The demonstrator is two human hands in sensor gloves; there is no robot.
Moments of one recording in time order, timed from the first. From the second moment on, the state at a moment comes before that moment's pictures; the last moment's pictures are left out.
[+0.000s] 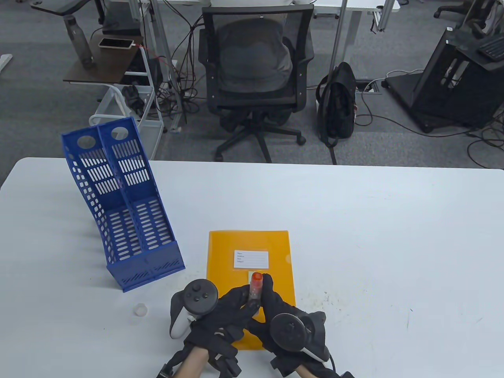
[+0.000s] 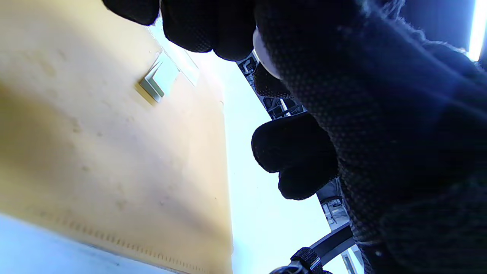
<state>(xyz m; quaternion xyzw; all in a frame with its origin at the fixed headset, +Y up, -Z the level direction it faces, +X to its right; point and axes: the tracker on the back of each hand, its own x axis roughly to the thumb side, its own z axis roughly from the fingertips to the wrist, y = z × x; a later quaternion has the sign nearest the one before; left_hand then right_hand) -0.106 -0.746 -0.272 -0.17 -0.15 0.49 0.84 0.075 -0.719 -0.245 0.21 -0.13 0.94 0.22</state>
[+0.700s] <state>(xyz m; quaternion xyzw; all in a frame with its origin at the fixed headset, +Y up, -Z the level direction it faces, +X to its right) -0.134 -0.748 -0.282 -0.12 -0.15 0.64 0.75 0.086 -0.711 -0.247 0.20 -0.18 0.93 0.24</state>
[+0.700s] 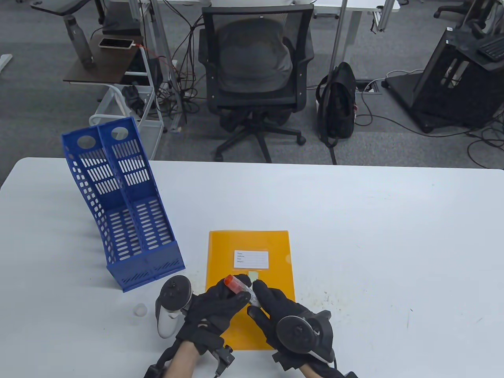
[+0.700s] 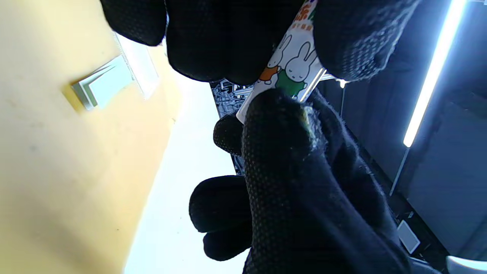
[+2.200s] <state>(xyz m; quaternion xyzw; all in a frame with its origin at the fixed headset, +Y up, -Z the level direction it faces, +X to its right) -0.133 -0.752 -0.283 -0.14 -0.14 0.66 0.73 0.089 -0.714 -0.256 0.21 -0.15 0.92 0.28</state>
